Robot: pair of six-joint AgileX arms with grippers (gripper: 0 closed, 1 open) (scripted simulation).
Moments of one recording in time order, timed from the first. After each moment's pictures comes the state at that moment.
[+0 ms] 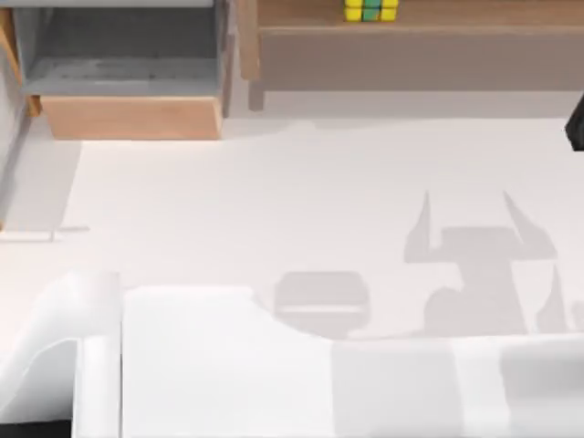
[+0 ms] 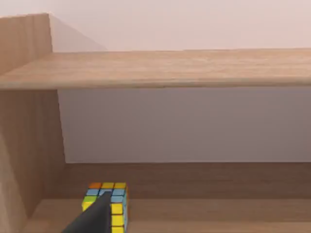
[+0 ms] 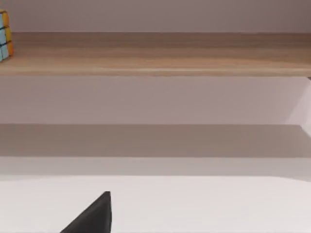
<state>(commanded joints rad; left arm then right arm) 4.83 2.19 1.99 0.91 -1.41 0.71 0.00 0.00 0.00 0.00 0.00 0.00</state>
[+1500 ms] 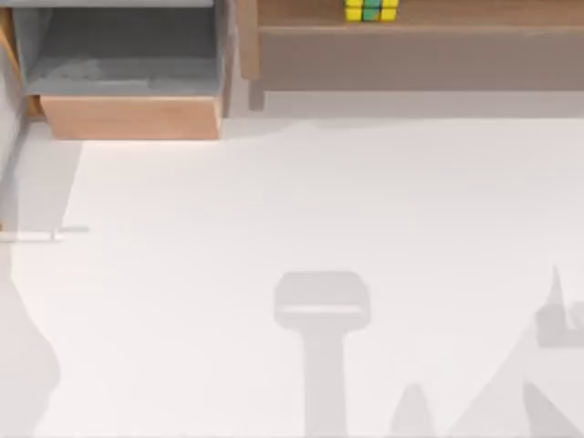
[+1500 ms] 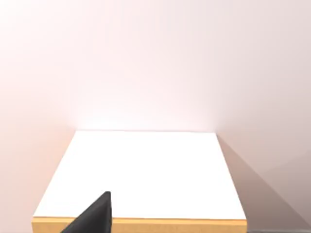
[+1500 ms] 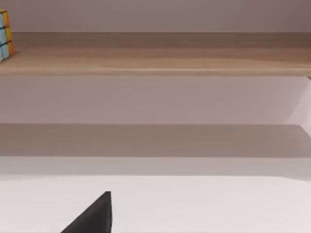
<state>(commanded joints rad) 3.77 1.37 3.27 1.21 -0.63 3.10 0.00 0.00 0.00 0.00 0.00 0.00</state>
